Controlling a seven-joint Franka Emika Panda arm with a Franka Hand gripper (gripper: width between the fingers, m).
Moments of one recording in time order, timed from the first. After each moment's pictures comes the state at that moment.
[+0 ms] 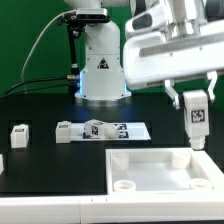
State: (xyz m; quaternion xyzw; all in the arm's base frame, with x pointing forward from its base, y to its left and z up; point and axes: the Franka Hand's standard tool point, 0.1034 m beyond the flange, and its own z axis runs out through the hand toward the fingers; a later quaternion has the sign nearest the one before) arm 0.588 0.108 0.132 -0.96 0.04 -0.26 0.05
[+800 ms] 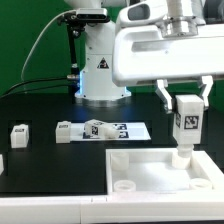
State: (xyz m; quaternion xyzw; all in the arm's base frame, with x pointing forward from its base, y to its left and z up) arm 0.629 0.099 0.137 -0.97 -0.02 -0.24 0.03
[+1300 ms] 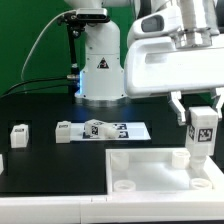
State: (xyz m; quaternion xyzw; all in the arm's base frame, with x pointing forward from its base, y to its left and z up) arm 0.628 0.107 0.112 -0.97 -0.03 -0.24 0.03
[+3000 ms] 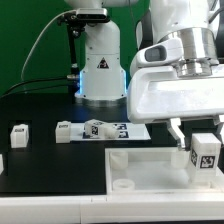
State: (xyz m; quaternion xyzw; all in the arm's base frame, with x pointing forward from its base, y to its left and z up) arm 0.631 0.112 0.083 -0.96 -0.04 -0.28 0.02
